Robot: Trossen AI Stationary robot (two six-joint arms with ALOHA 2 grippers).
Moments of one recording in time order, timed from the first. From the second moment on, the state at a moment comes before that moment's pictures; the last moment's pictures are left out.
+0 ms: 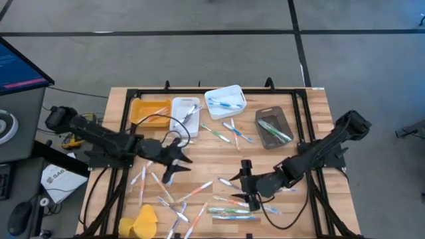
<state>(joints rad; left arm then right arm) -0.27 1.09 0.50 0.21 -0.07 -0.20 0.60 1.51 1.01 -0.13 0.40 0.20</state>
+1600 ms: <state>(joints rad) -0.44 1.06 0.39 0.42 -0.07 -0.24 0.57 2.17 1.87 -0.90 0.25 0.33</state>
